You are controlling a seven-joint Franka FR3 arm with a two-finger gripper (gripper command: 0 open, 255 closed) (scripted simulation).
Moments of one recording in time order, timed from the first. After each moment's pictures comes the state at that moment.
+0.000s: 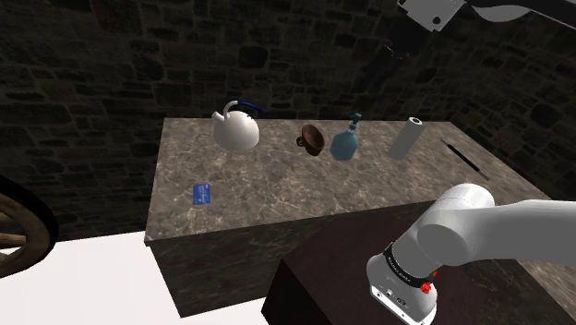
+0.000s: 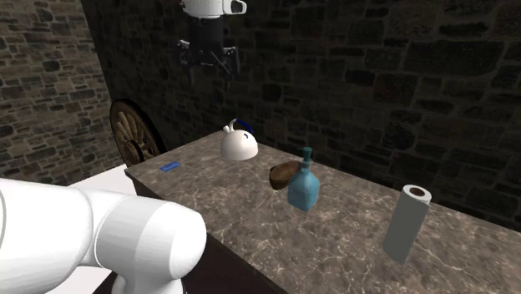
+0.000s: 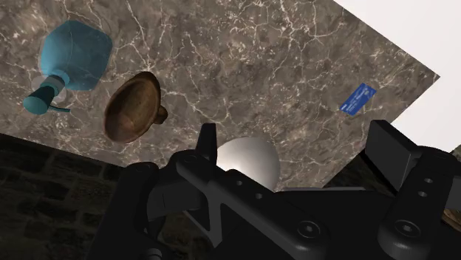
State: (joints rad) arm 0.01 -0.81 -0.07 -2.27 0.10 1.66 -0.16
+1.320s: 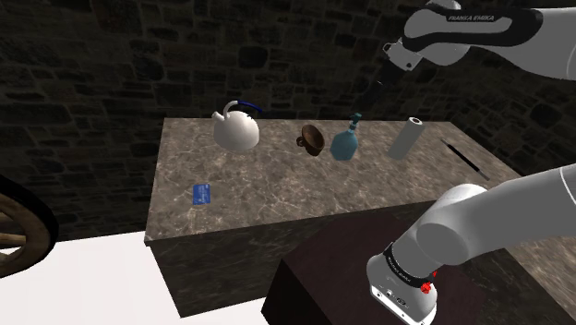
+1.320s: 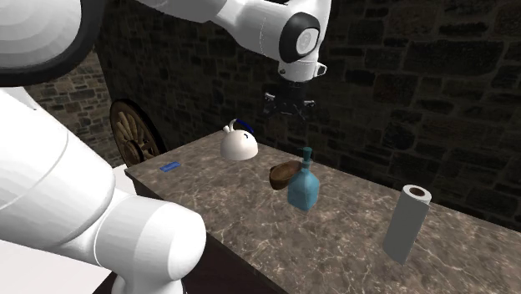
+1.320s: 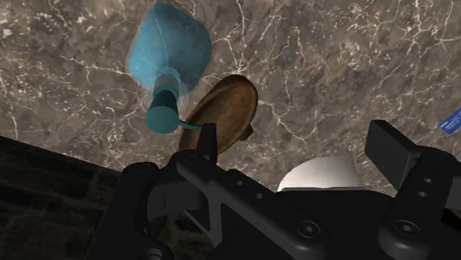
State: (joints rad) arm -0.01 -0.45 -0.45 -2.29 0.04 1.96 -0.61
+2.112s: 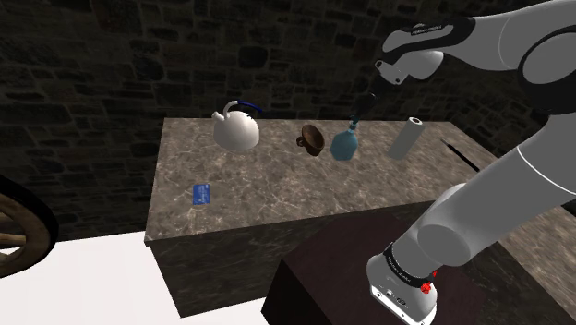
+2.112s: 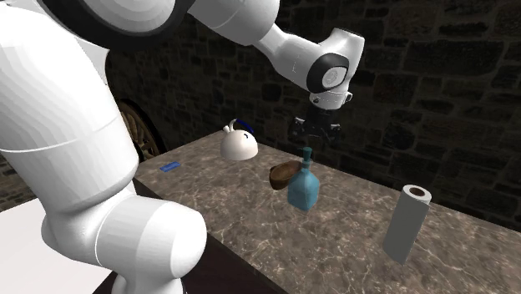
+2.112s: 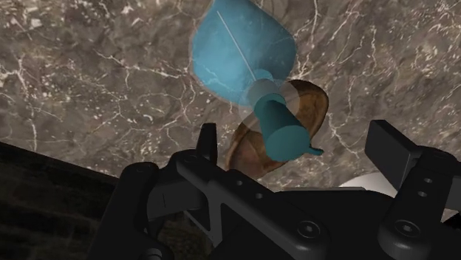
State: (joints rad) arm 0.02 -0.13 -0.63 -2.18 0.19 2.08 -0.89
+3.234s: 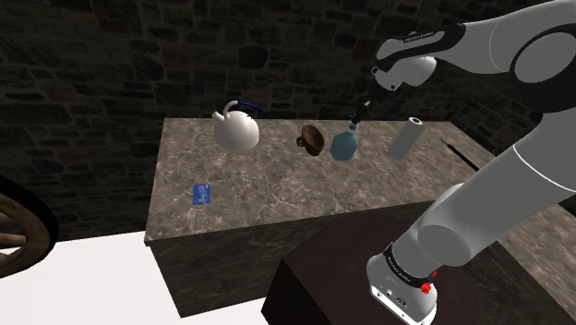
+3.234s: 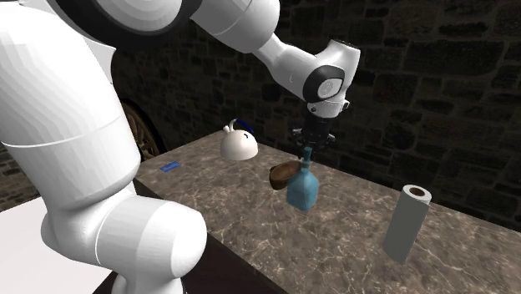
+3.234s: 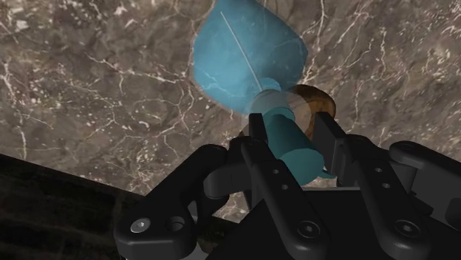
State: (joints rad) arm 0.03 -0.10 -0.63 -2.21 0.22 2.14 -0.91
